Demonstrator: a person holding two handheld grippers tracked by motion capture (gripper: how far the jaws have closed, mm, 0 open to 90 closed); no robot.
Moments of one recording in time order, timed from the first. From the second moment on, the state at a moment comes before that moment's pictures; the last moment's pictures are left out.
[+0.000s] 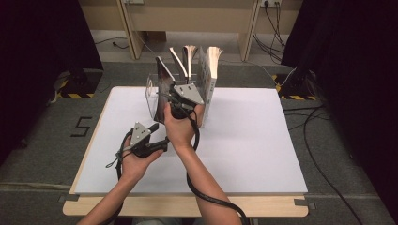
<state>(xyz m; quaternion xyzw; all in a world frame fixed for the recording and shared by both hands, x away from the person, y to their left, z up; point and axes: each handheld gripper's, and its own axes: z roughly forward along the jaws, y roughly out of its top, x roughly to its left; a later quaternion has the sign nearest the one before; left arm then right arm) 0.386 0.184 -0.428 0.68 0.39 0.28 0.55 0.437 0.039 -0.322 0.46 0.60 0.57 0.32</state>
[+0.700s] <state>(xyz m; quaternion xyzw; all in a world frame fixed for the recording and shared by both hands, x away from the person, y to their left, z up) 0.391 0.154 -0.425 0.69 0.37 0.31 0.54 0.441 0.030 -0.323 0.48 0.59 0.58 0.29</state>
